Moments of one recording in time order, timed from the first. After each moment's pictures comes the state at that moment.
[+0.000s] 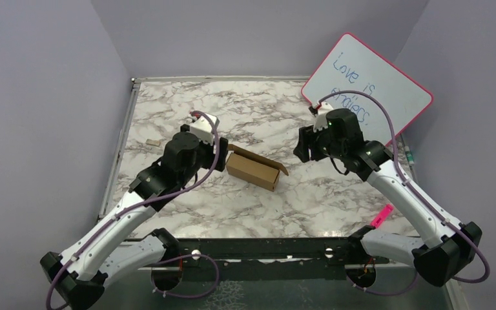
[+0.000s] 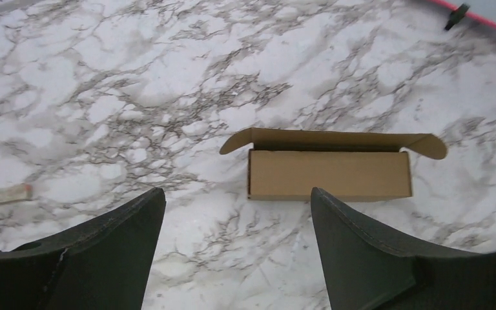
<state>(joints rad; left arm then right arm) -0.72 0.84 0.91 -0.44 -0.26 -0.17 0.53 1.15 1.11 -0.58 -0.06 0.16</state>
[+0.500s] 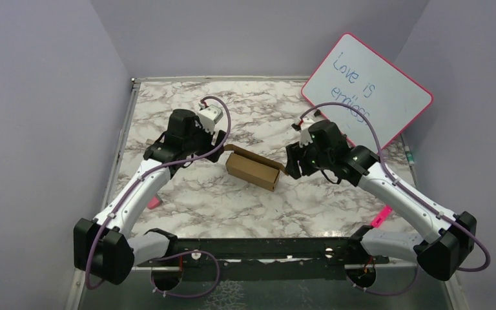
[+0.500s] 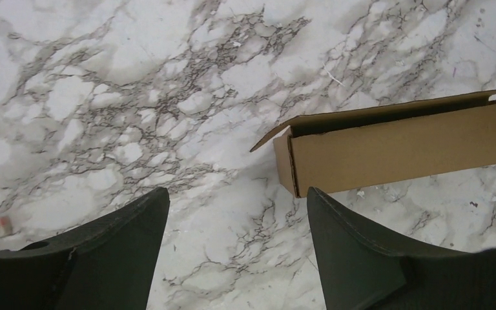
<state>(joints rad) -0.37 1.14 0.94 -0.40 0.18 0.11 0.65 1.13 1.03 -0.66 -0.08 0.18</state>
